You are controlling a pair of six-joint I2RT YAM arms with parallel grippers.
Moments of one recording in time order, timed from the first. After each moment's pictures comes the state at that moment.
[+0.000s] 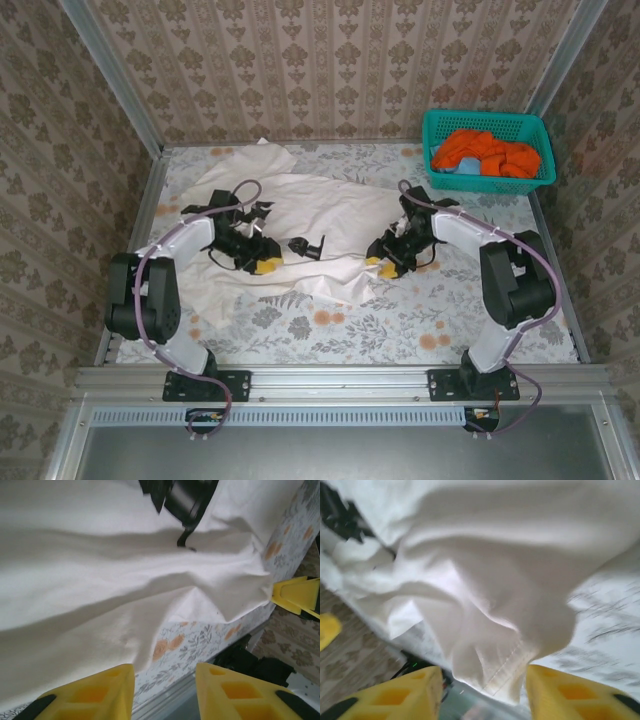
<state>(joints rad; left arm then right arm) -0.22 1.62 1.07 -0.87 0.76 -0.42 0.27 1.73 1.12 -0.80 -0.63 0.72</state>
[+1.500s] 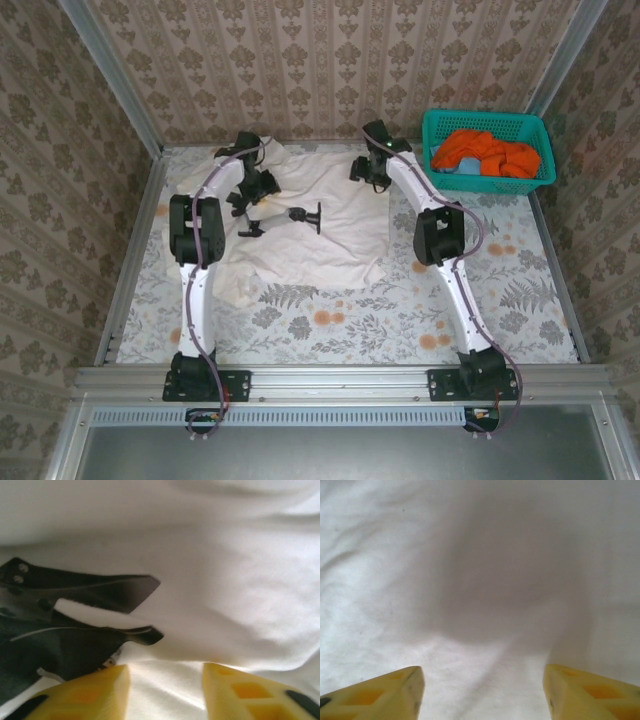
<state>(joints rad) -0.21 2.43 2.10 -0.87 0.19 -0.56 0.27 2.78 2.77 -1.04 -0.02 0.46</state>
